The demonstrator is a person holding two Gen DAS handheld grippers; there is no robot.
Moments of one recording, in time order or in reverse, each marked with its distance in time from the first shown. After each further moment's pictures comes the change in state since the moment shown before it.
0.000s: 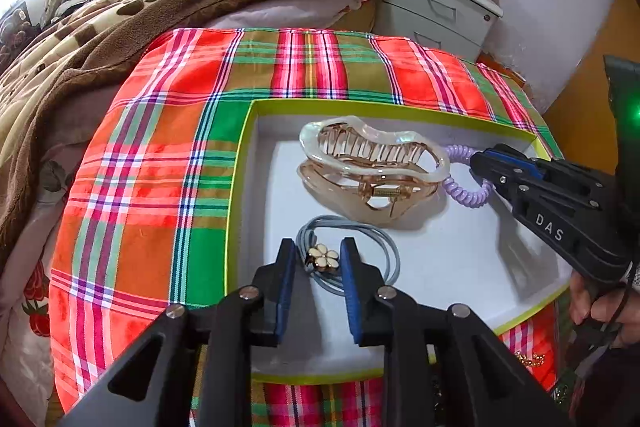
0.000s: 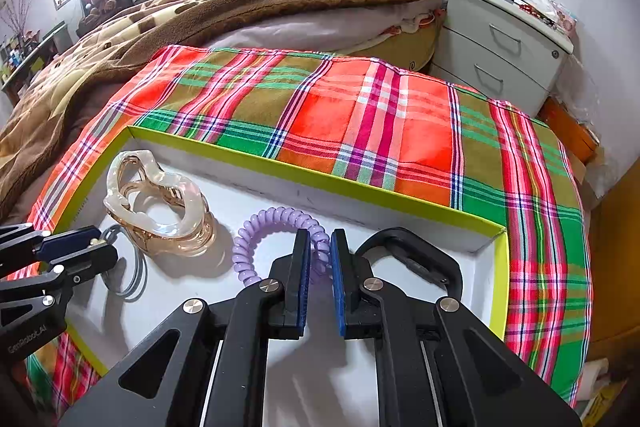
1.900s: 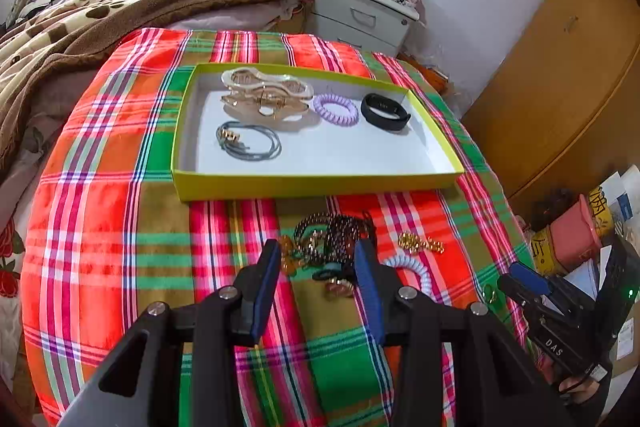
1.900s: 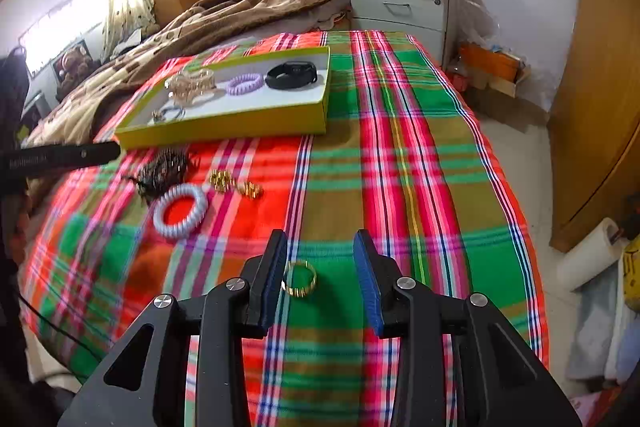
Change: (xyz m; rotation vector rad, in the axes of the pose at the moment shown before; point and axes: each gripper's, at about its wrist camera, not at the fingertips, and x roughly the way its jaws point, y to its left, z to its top) left arm -0.084 -0.024 -0.091 0.047 -0.056 -0.238; right arm -0.161 -0.015 -0.220 0.247 -0.125 -0.073
